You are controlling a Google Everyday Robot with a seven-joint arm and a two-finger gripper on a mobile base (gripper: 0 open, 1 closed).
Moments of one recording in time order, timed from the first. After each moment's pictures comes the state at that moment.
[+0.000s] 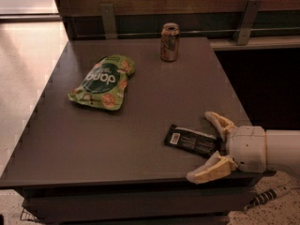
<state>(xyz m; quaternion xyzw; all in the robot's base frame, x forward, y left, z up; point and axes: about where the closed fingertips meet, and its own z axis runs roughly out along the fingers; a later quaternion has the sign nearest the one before) 0.415 -0.116 0.796 -0.47 0.69 0.30 0.46</state>
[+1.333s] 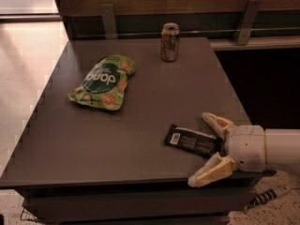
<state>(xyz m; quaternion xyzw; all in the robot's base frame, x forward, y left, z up) 0.415 -0.116 0.799 -0.47 0.69 0.30 0.46</state>
